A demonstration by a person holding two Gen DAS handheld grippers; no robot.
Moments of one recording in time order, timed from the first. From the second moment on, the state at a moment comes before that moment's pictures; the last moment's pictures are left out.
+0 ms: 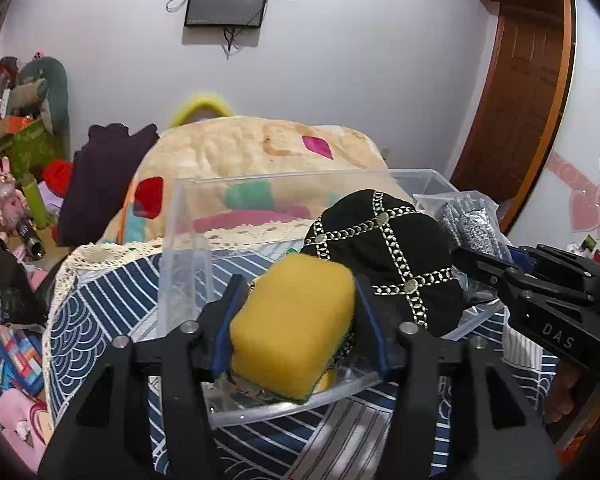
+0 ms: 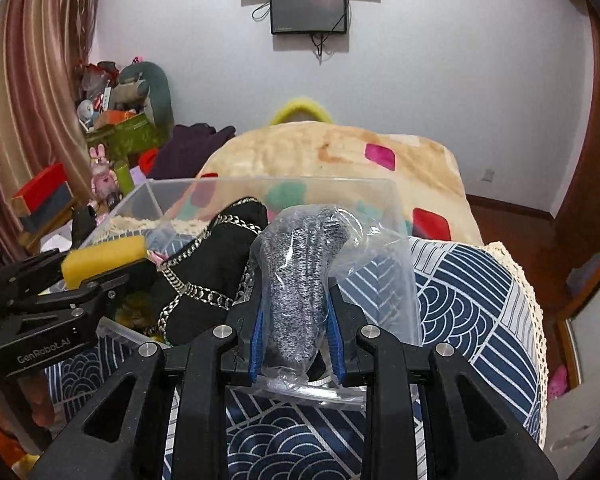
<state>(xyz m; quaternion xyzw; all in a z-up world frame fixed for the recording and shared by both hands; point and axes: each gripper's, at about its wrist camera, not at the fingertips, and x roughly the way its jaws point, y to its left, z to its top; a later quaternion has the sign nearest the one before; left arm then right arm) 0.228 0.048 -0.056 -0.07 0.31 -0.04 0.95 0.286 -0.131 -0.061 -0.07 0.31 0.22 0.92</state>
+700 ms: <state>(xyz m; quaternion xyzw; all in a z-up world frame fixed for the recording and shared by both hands) 0.153 0.046 -0.013 -0.06 0.24 -0.05 0.97 0.222 -0.155 -0.019 -0.06 0.23 0.25 0.94</state>
